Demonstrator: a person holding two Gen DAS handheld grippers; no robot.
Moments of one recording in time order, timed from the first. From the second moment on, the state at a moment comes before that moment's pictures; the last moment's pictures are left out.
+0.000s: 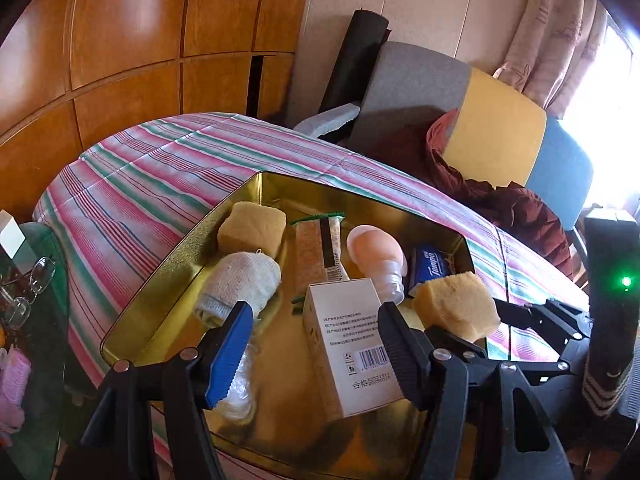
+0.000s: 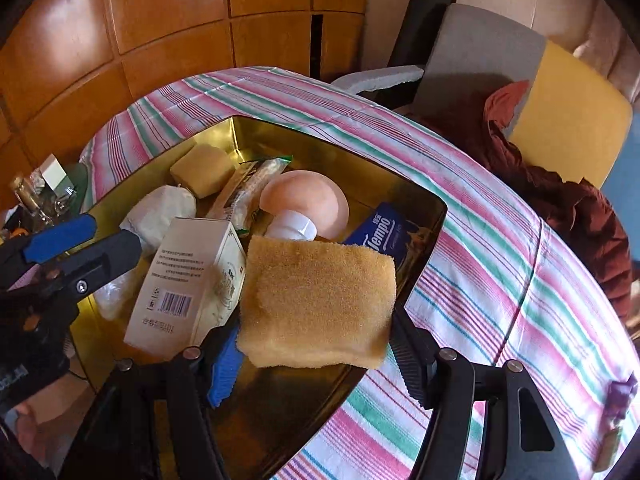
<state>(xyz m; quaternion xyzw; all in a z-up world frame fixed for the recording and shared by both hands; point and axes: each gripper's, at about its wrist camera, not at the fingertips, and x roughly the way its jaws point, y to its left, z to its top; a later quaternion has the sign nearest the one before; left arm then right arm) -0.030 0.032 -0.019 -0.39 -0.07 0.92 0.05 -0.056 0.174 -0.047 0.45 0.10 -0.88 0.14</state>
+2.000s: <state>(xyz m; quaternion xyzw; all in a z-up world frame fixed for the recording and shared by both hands) 0.038 0.193 -0.010 -0.39 0.11 0.89 0.19 0.067 0.481 -0.056 0.50 -0.07 -0.85 -0.12</state>
